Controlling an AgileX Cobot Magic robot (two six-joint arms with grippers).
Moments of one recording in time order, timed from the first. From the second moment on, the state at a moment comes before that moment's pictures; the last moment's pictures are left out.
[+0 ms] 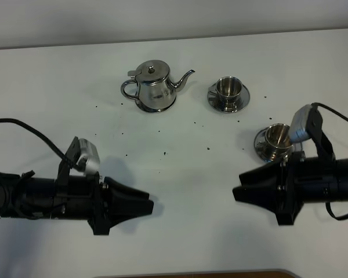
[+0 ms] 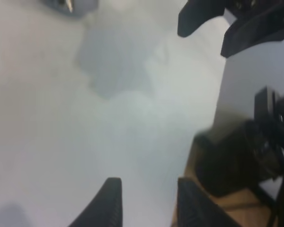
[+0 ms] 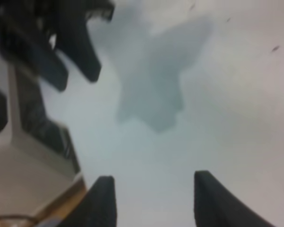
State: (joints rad) left arm -0.10 1.76 -0.47 -1.60 0.99 2.04; right arm 0.30 1.67 -0.48 1.68 0.97 -2.10
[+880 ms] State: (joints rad) left arm -0.10 1.57 -0.92 -1.05 0.75 1.11; right arm 0.30 1.38 -0.84 0.77 0.69 -0.90
